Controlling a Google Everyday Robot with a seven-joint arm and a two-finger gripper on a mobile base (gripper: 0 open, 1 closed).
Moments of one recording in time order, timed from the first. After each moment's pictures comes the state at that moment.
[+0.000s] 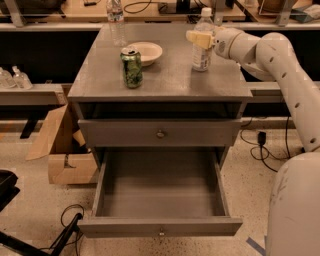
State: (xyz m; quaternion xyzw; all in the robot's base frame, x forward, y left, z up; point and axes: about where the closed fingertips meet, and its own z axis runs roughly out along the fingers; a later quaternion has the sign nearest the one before) arm 0.879 -0.166 0.939 -0.22 0.68 0.23 0.66
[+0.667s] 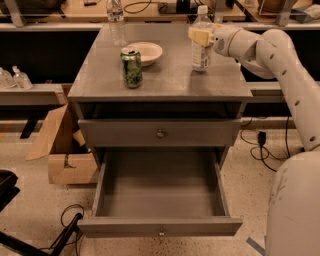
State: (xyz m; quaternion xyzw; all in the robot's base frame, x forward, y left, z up) arm 0.874 -0.157 0.950 -0.24 0.67 0.23 0.66
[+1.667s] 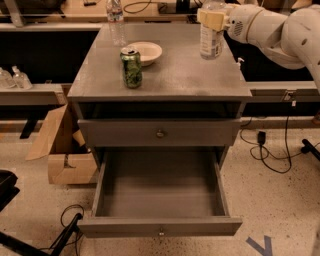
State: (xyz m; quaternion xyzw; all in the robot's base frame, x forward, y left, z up) arm 0.813 -0.165 1.024 -0.25 0.65 0.22 0.68
